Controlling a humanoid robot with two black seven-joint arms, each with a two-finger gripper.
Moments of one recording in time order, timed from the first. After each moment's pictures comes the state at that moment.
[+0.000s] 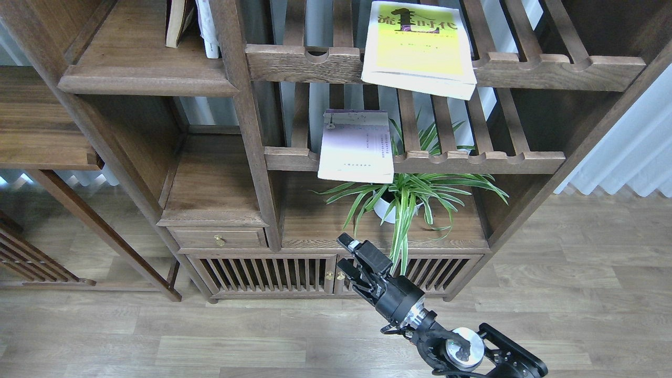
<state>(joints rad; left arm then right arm) 0.13 0.64 -2.06 -1.35 -0.12 -0.49 0.48 0.13 0.02 0.85 0.89 0.36 0.58 -0.25</state>
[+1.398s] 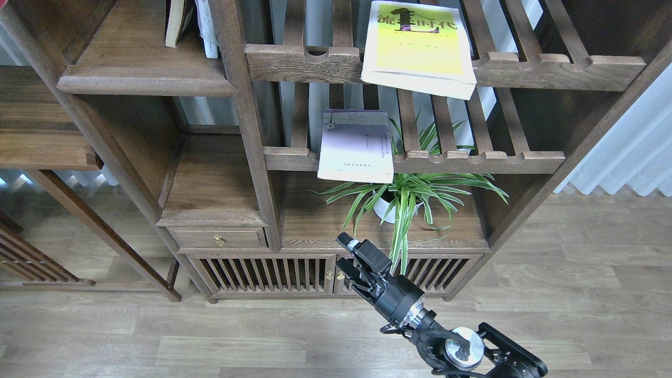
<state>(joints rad) -0.76 1.05 -1.34 -1.28 -0.01 -0.49 0.48 0.13 0.02 0.85 0.90 0.36 0.58 -0.25</state>
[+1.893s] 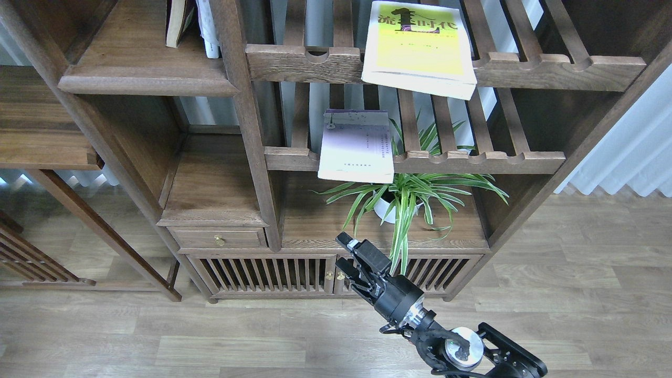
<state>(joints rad) -0.84 1.02 -1.29 -1.22 0.14 -0.49 0.49 0.13 0.01 0.86 0.91 0.36 0.58 -0.25</state>
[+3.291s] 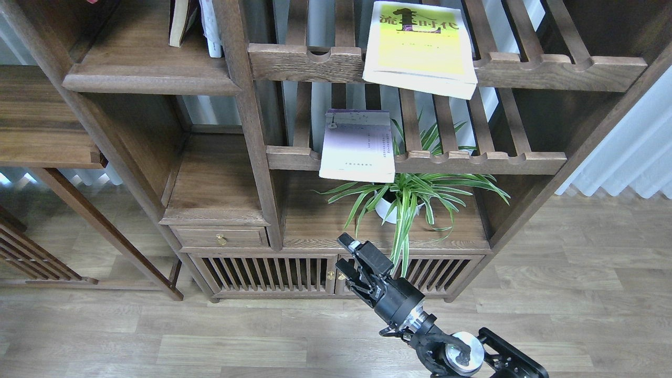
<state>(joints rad) -1.15 0.61 -1.17 -0.76 0.44 -0.49 0.49 0.10 0.02 0.86 0.94 0.36 0.58 -0.24</state>
